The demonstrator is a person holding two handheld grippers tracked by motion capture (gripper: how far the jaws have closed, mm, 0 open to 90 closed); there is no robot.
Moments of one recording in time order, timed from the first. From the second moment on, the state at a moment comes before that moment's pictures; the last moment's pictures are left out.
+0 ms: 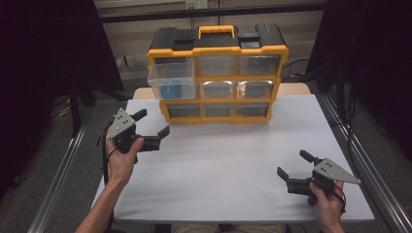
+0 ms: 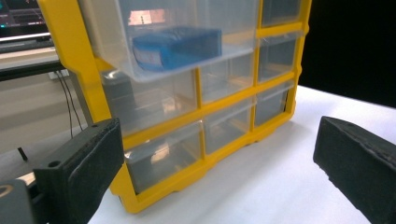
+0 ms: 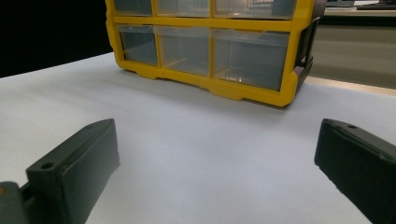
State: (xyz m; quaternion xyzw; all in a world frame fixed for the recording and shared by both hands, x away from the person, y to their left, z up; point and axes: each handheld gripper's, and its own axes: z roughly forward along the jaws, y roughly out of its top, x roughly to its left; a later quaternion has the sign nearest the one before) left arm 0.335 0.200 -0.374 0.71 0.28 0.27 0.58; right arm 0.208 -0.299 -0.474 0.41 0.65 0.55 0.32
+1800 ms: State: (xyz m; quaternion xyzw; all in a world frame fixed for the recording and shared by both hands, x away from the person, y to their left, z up) left arm 0.257 0.260 -0.463 0.65 0.41 0.26 0.59; right arm 0.210 -0.301 -0.474 0.41 0.66 0.55 0.32
